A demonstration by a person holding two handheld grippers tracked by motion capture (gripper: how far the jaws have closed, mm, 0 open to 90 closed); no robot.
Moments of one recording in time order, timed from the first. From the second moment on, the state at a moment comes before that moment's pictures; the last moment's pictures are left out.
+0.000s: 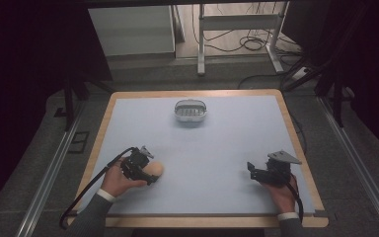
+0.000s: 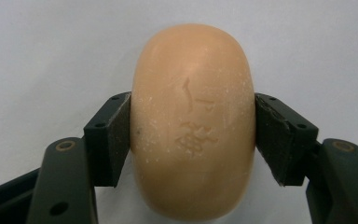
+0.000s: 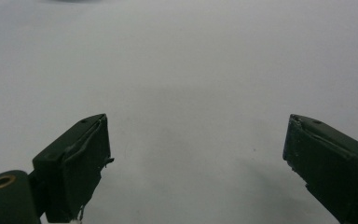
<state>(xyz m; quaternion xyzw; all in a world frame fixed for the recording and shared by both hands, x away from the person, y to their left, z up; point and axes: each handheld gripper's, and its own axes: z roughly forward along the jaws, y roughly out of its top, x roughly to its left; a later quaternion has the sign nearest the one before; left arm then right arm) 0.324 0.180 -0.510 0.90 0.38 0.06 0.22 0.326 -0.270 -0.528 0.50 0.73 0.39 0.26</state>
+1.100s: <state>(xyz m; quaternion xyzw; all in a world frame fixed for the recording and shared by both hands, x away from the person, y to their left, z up) 0.341 0.180 -0.480 0.89 0.38 0.08 0.24 0.326 -0.270 -0.528 0.50 0.73 0.39 0.26</state>
